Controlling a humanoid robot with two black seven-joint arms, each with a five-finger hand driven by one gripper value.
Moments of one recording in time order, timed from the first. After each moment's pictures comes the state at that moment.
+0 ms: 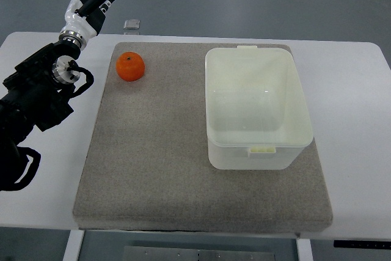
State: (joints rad) left arm -1.11 0.08 -0.31 -0.07 -0.38 -0.35 -0.36; right arm 0.02 0.00 -0.05 0.16 0.02 -0.07 0.15
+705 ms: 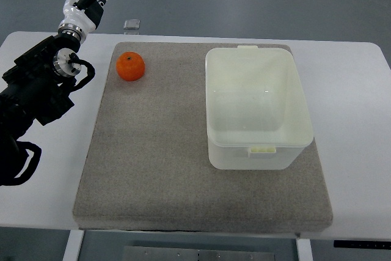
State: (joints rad) left arm -1.15 0.08 -0.32 -0.08 -0.38 -0.30 -0.36; right arm 0.02 0.00 -0.05 0.16 0.02 -0.07 0.15
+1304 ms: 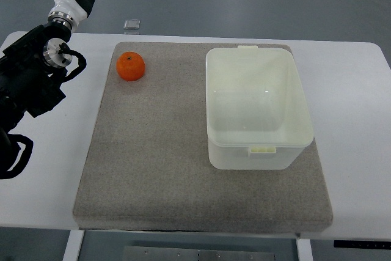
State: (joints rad) left arm -1.17 0.12 -0.31 -0.08 -0.38 -0.32 -0.36; right arm 0.02 0.00 -0.05 0.16 0.02 -0.07 0.15
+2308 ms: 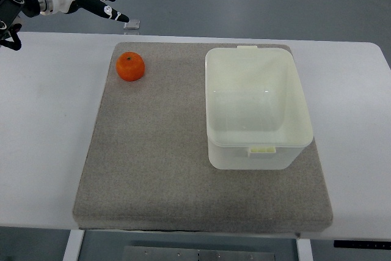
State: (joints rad) left arm -1.33 0.30 0.10 -0.13 0.51 -0.61 -0.36; right arm 0.02 0.00 -0.05 0.16 0.02 -0.07 0.15
